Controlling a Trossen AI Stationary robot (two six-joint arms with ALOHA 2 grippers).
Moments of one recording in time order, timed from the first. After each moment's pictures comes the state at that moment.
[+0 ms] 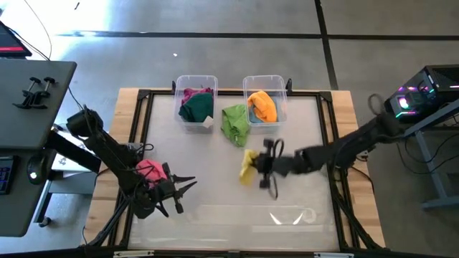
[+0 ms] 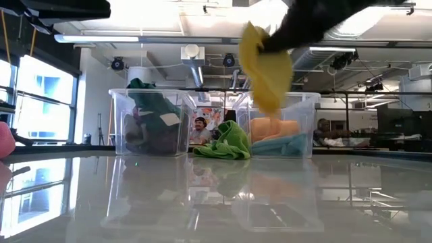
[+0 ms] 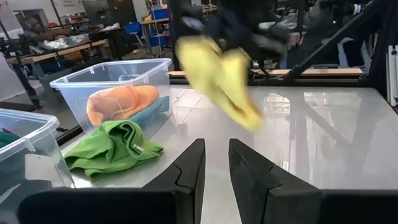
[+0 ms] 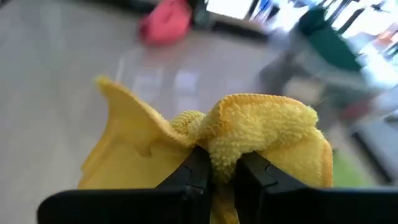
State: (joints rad) left arm -0.90 1.40 0.57 0.42 -1.29 -0.29; right arm 0.31 1.38 0.82 0.06 0.49 -0.07
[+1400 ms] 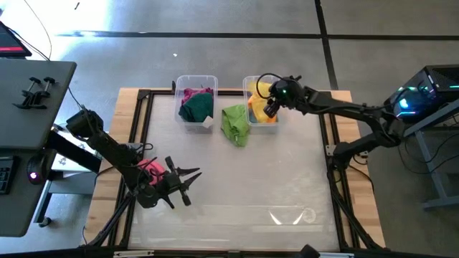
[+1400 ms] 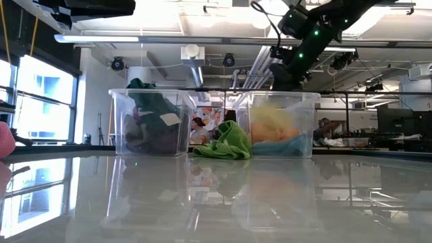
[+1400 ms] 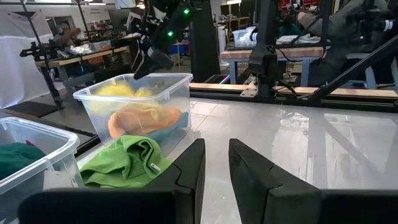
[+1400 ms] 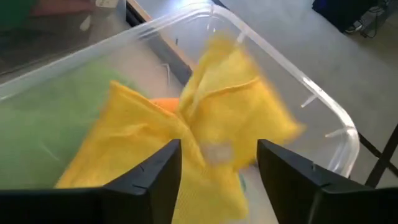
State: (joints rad) left arm -0.79 1.40 0.57 0.61 -1.28 -0.12; right arm -0.56 1.38 0.99 -0.33 0.27 -0.09
